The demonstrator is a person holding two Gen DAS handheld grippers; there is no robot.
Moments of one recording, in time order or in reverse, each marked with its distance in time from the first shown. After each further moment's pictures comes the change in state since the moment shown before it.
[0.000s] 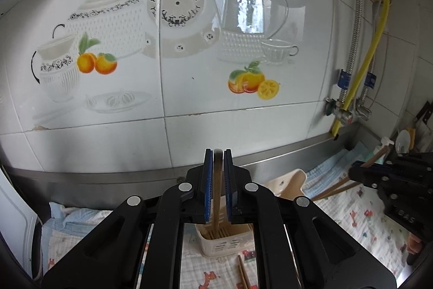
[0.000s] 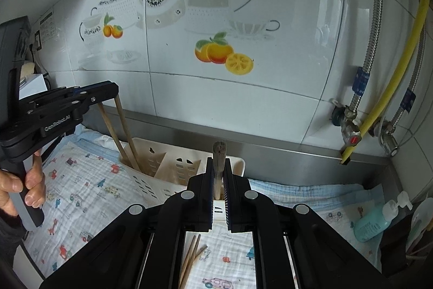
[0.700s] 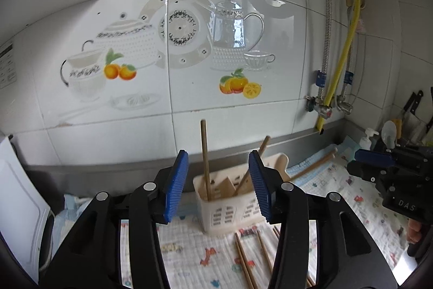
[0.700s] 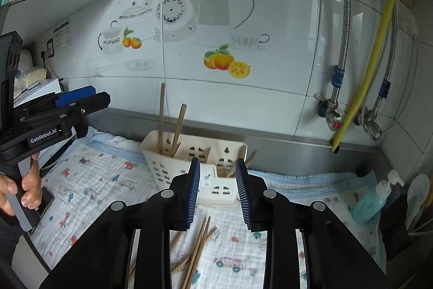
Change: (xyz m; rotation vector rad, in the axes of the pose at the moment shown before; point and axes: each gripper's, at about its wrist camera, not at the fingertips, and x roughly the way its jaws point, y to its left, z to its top) left arm -0.084 -0.009 -0.037 0.035 -0.070 -0.002; right arm -0.068 0.016 -0.047 0.024 -0.091 -0.003
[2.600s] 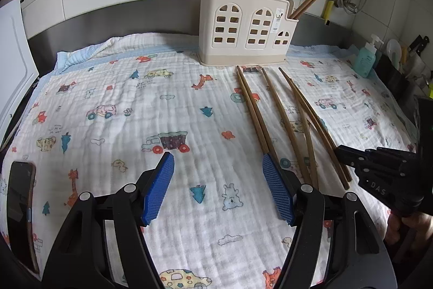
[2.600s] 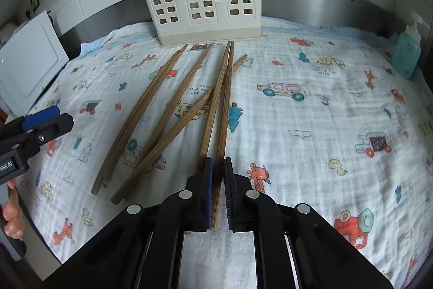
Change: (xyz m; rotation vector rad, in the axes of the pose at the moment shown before) left arm -0.017 -0.001 -0.225 -0.111 0.385 0.006; right arm 0.052 0.047 -0.222 0.150 0.326 0.027
